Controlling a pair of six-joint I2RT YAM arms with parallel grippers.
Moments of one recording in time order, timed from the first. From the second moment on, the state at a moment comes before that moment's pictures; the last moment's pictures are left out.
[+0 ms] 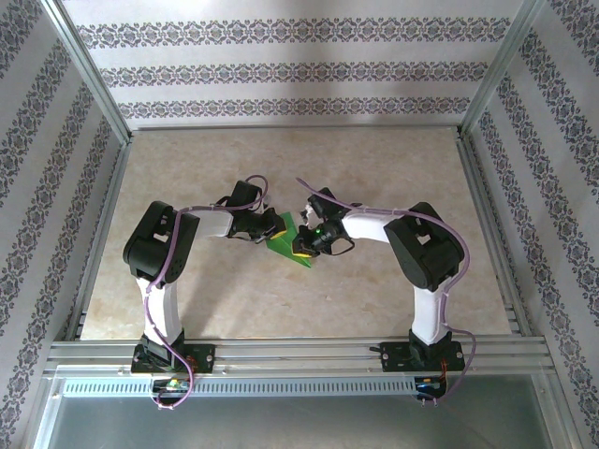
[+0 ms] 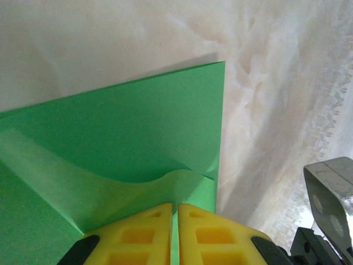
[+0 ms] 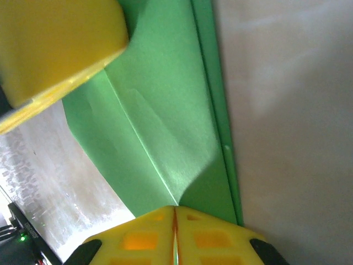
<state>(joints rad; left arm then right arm) -0.37 1.96 1.03 -0.03 0.56 -0.84 0.59 1.94 1.09 -0.31 -0.58 0.67</state>
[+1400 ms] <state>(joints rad) -0.37 1.96 1.03 -0.03 0.56 -0.85 0.55 1.85 0.93 -0.25 -0.64 0.73</state>
